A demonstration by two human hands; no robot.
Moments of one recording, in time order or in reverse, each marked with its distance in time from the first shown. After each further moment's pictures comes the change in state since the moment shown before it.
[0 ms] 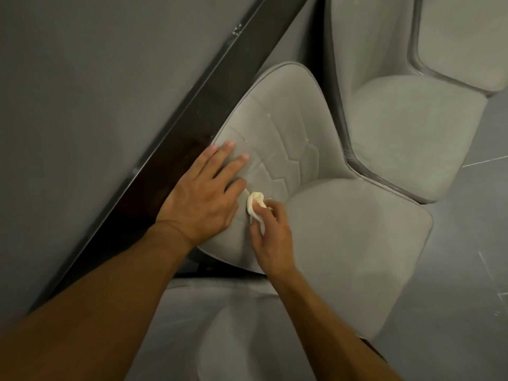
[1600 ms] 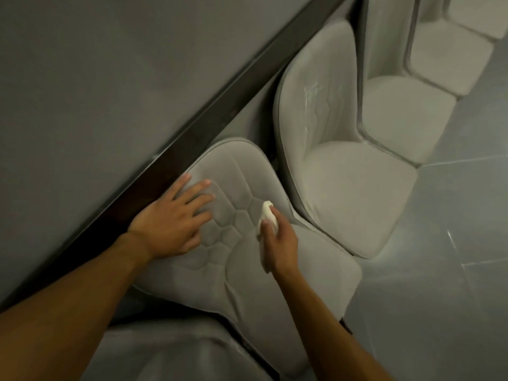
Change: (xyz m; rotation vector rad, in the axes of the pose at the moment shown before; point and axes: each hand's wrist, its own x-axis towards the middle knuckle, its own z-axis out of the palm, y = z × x) left_hand -0.370 0.057 -0.044 0.006 -0.304 0.072; right_hand -0.292 -0.115 0.044 0.299 0.006 0.458
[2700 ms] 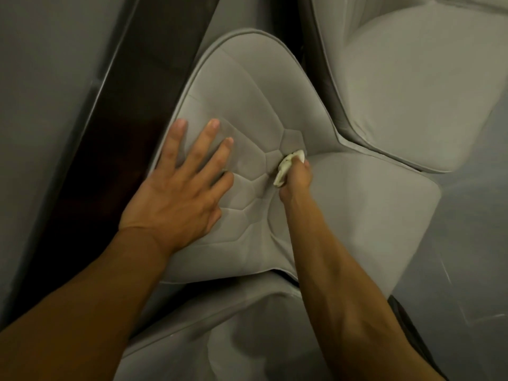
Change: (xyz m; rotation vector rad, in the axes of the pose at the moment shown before) left_hand 0.002 0.002 0.024 0.448 -0.203 0.104; right_hand 0.110 0.135 0.122 0.586 0.452 0.664
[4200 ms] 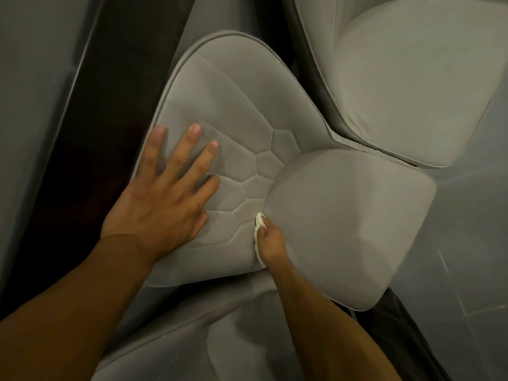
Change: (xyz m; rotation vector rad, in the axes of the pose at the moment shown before) left_hand -0.002 0.000 0.017 -0.118 0.190 -0.047; right_hand -0.061 0.112 -0.093 -0.832 -0.399 -0.164
